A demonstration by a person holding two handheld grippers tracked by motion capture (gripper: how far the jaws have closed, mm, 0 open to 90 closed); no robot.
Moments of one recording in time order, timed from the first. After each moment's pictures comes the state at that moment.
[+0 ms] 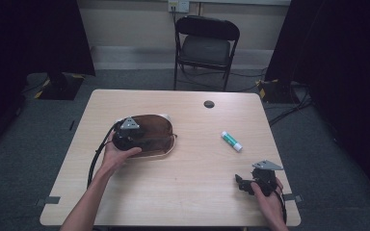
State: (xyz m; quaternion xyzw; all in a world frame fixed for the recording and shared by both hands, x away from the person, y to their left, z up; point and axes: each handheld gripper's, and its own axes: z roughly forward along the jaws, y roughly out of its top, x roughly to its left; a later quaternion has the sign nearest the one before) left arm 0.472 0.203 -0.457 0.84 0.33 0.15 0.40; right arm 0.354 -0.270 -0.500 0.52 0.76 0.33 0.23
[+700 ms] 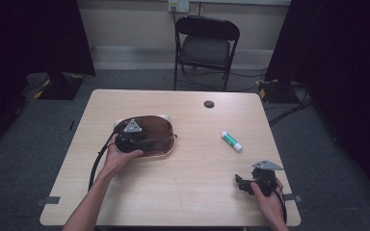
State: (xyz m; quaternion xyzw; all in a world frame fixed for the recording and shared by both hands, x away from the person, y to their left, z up) left arm 0.474 0.197 -0.469 0.85 0.32 0.16 0.39; right arm 0.354 -0.270 -0.500 0.52 0.76 0.33 0.23
